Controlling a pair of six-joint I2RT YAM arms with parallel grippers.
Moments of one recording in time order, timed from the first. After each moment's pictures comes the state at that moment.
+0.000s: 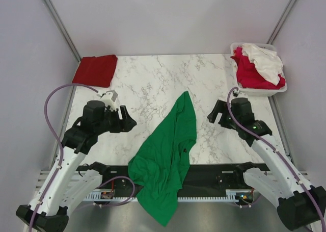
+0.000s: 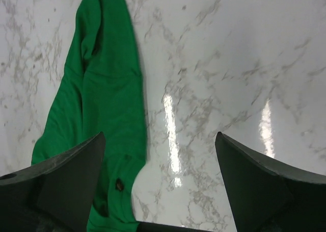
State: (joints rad) left arm -0.34 0.74 0.87 -0.77 0.16 -0.39; right arm 0.27 0.90 0.76 -0.56 0.05 0.55
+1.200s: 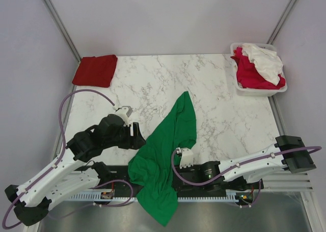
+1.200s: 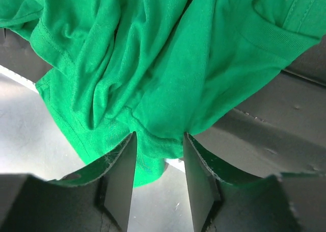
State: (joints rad) left arm -0.81 0.70 0.83 -0.89 -0.03 -0.65; right arm 1.71 1.27 0.71 -0.53 0.38 1.43
